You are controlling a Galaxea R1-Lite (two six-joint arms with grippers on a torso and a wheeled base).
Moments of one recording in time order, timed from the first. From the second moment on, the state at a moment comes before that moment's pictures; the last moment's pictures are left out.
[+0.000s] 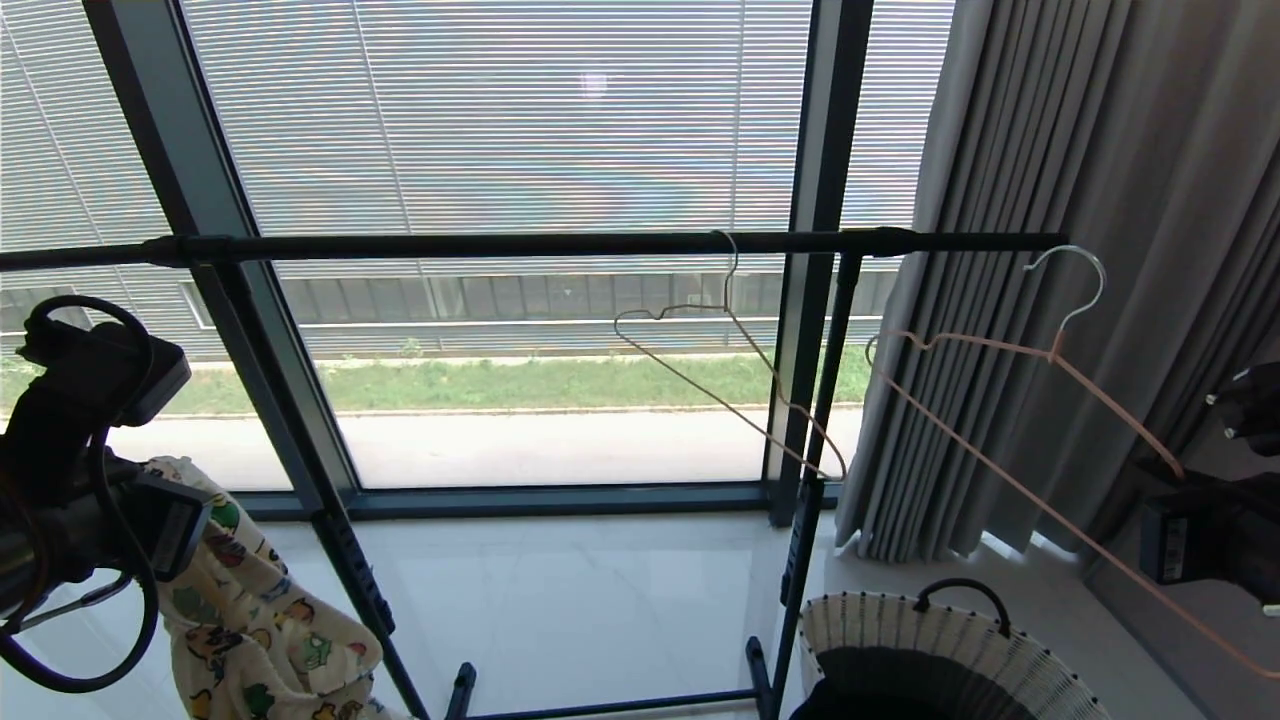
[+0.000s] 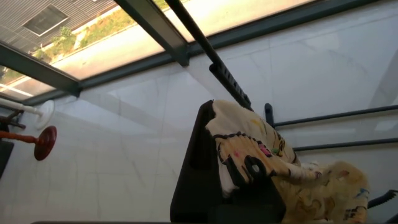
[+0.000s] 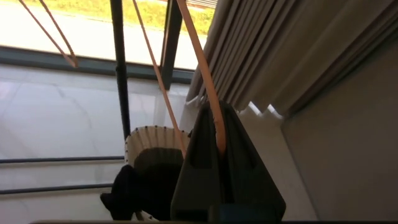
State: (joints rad) left arm -0.04 1.20 -0.66 -0.06 0.31 0.43; right arm 0.47 1.19 -0.42 -0.52 -0.46 -0.04
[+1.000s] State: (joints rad) left arm -0.05 1.19 -0.62 -0.06 0.26 0.43; right arm 0.62 1.17 -0.38 -0.51 -0.34 -0.05
